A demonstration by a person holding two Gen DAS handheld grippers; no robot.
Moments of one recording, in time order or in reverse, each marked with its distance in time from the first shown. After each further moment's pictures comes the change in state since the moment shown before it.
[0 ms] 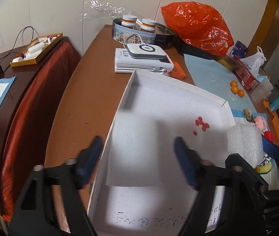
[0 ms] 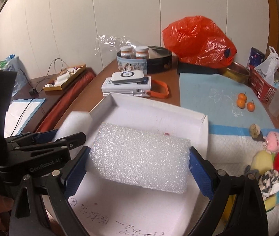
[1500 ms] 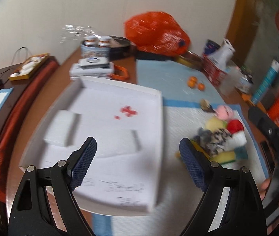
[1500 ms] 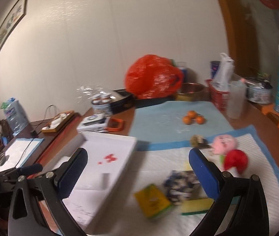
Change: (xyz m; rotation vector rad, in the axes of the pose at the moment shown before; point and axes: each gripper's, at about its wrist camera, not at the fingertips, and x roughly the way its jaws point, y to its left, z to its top) left arm -0.067 -0.179 -0.064 0.086 -0.088 -0.026; right arm -0.124 -0.164 -0.037 0.166 -0.297 -0.022
